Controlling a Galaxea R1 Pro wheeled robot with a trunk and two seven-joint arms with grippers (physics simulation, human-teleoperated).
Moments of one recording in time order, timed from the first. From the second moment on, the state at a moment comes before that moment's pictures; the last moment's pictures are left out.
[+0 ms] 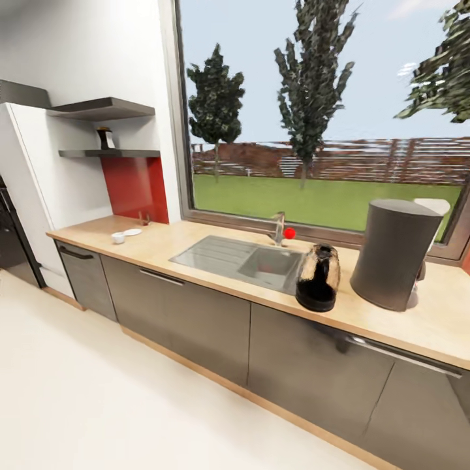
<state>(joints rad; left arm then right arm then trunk) -0.24 0.04 0.27 -0.08 -0.28 -0.28 0.17 -0.20 -0.06 0.01 -0.24 0.07 -0.19 0.00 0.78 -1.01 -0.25</state>
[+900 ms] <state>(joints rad) -0.24 0.04 0.27 -0.08 -0.28 -0.28 0.17 -0.20 -0.05 0.01 -0.21 0.07 -0.19 -0.01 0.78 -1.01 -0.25</state>
